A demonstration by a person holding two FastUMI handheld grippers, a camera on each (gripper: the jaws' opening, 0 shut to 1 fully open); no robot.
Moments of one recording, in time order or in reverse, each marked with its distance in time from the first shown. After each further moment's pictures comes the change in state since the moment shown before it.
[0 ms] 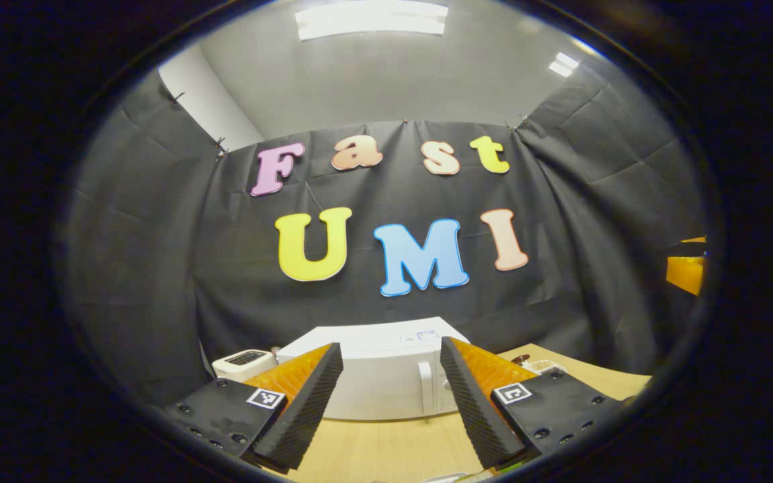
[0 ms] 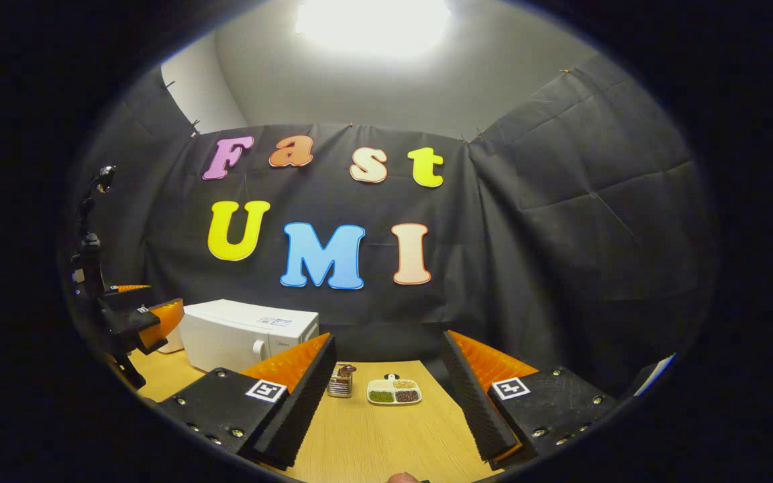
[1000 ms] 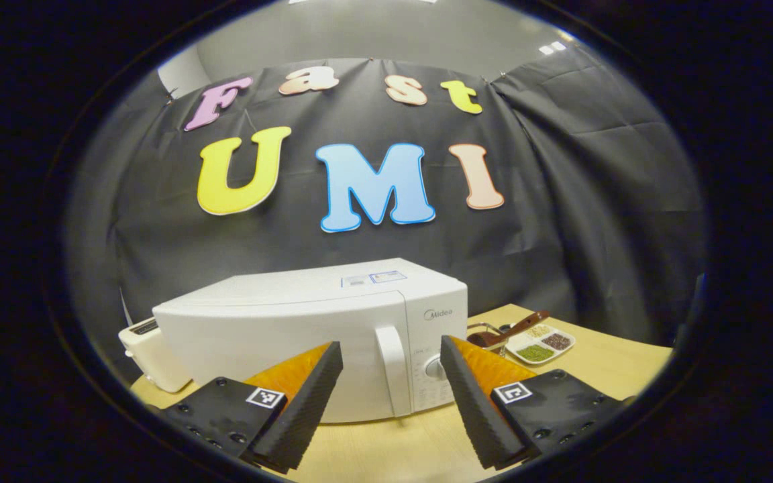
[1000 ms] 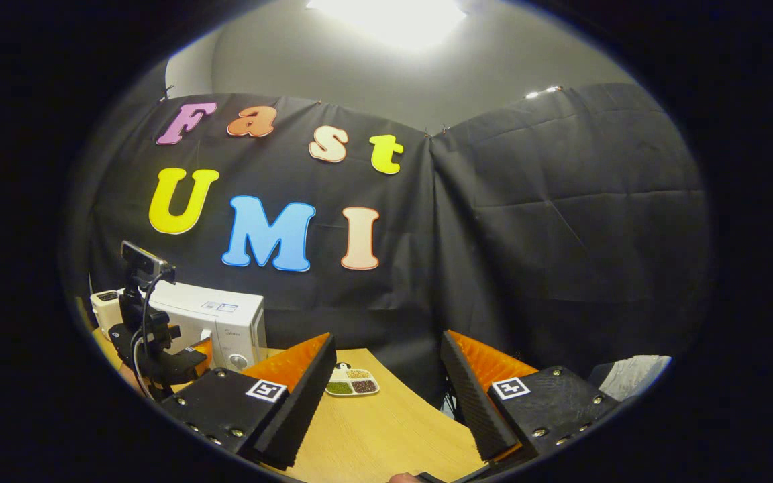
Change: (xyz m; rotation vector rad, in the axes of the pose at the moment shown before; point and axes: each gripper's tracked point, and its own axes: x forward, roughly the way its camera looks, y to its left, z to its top) left arm 0.175 -0.057 -0.170 -0.014 0.194 -0.206; right arm 0.003 0.007 -0.012 -0.093 0.075 -0.297
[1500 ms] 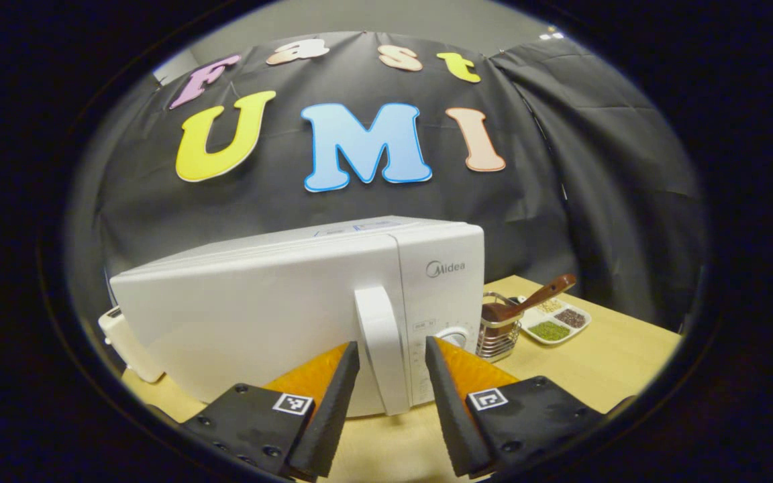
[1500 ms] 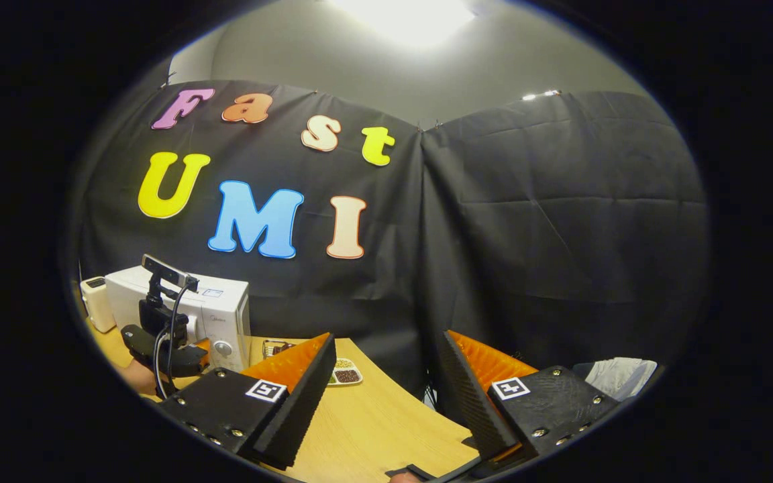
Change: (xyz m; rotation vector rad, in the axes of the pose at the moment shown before) left arm 0.052 -0.007 -0.054 0.008 0.115 -0.023; right arm -0.008 -0.001 -0.012 -0.044 0.048 -0.049
